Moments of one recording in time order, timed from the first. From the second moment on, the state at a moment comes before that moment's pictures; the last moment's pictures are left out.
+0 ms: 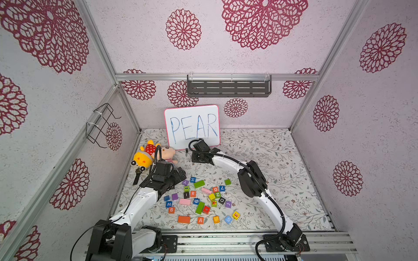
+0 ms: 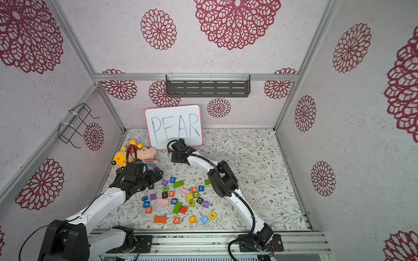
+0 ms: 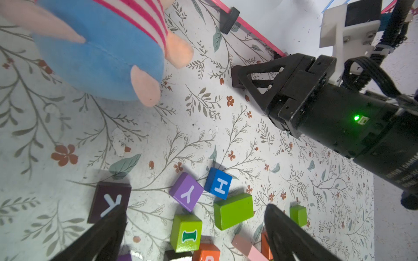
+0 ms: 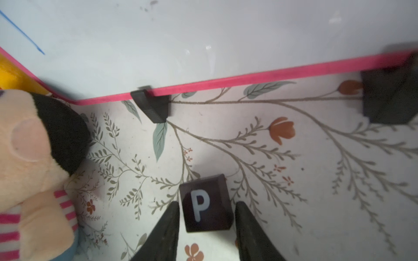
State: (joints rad) left arm -0.20 1.18 0.61 -0.27 0.08 -0.70; right arm 0.80 2.58 2.22 -0.46 0.03 0.72
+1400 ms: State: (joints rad) left arm -0.39 1.13 0.65 -0.39 0.08 -0.79; right arm 0.82 1.78 1.34 -0.59 0.06 0.55
